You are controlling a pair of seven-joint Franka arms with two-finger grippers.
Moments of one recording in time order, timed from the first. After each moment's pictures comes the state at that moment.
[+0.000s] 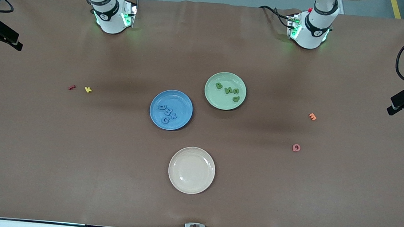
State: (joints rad) left arm -0.04 -0.01 0.08 -1.61 -0.05 1.77 -0.01; right arm -0.01 -0.11 -0.08 -1.64 0.01 1.47 -0.05
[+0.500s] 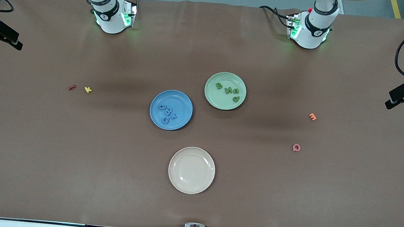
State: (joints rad) left arm -0.05 -0.03 0.09 -1.62 -0.05 1.72 -0.01; right arm 0.00 -0.11 -0.08 -1.63 0.00 1.47 -0.05
